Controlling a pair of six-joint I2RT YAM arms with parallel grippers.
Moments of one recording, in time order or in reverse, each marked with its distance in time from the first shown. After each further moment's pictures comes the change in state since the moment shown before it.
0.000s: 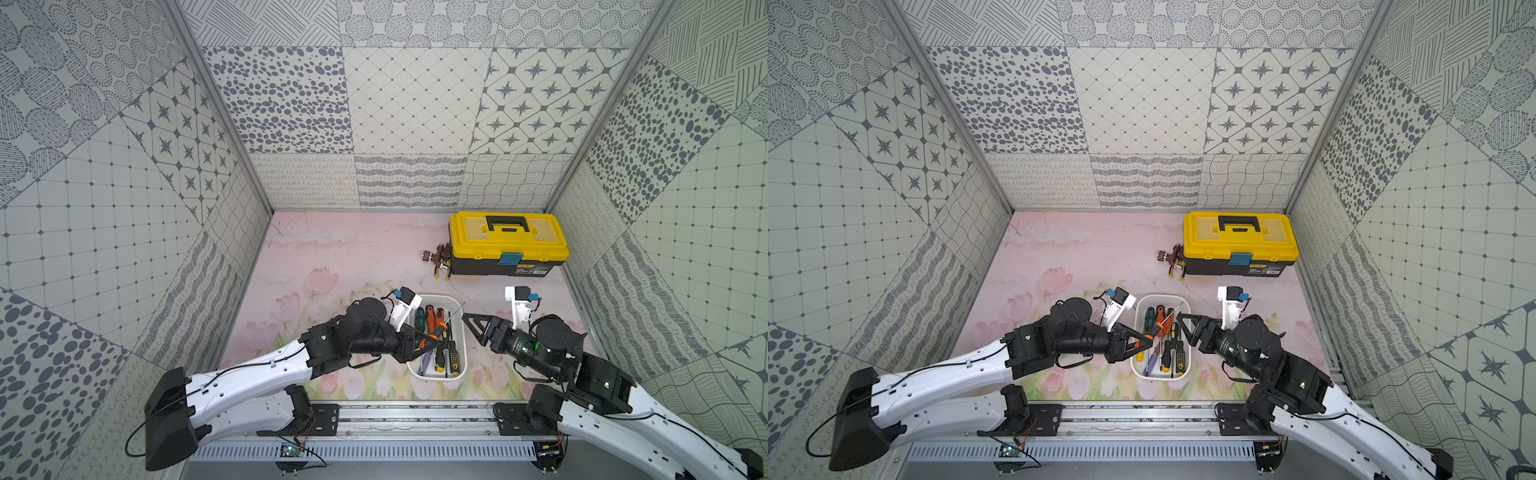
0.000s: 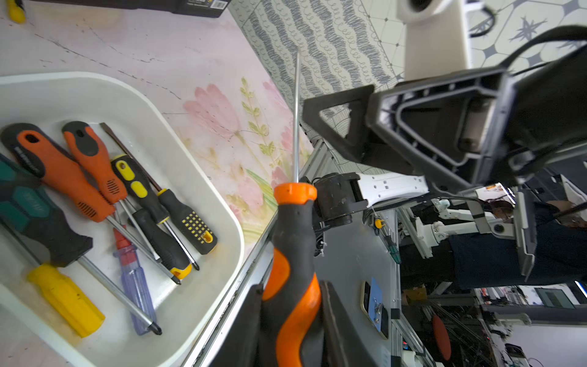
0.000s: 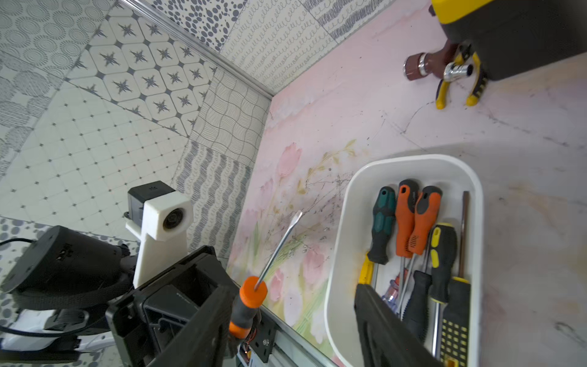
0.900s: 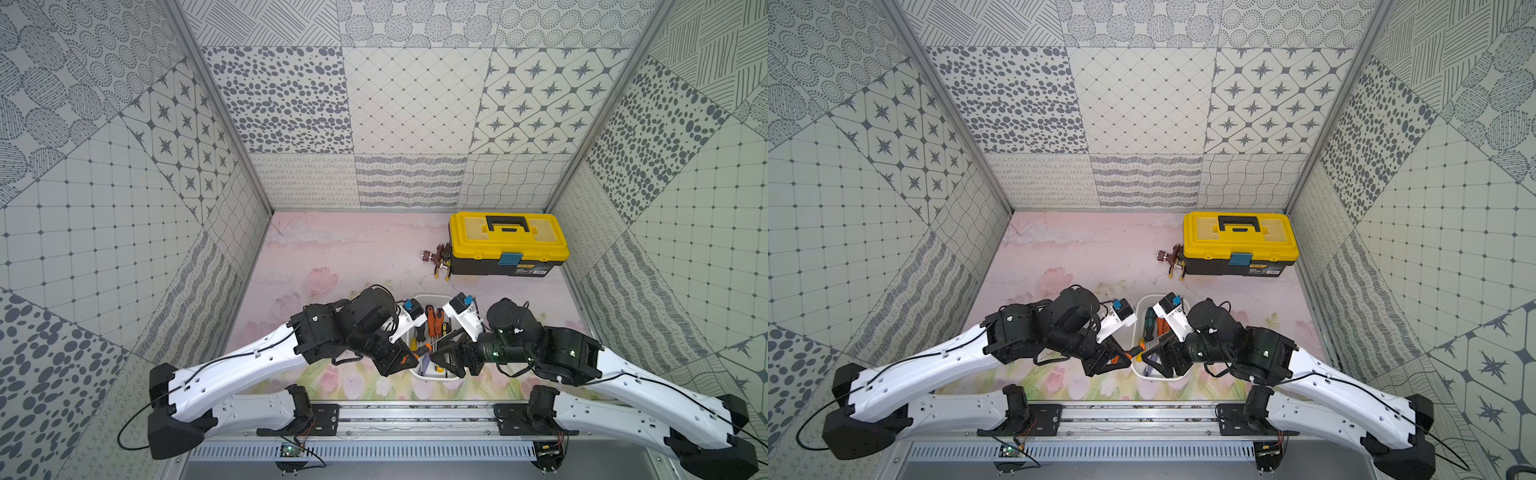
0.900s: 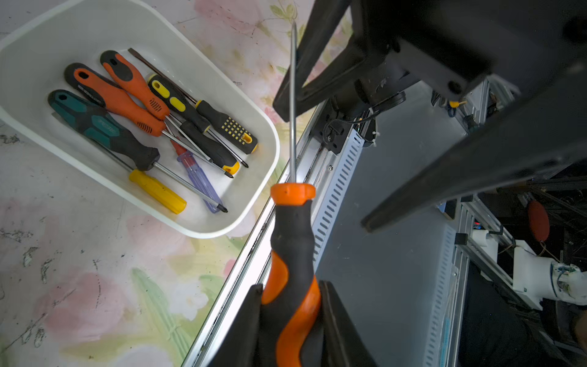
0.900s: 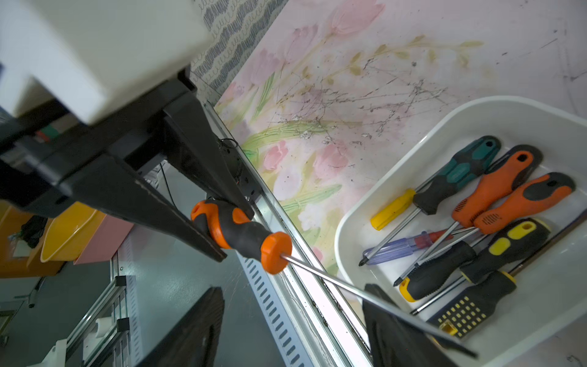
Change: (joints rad) left arm -0.057 0.037 0.352 -0.750 -0.008 0.414; right arm 0.121 0.341 0.172 -0.098 -0.397 -0.417
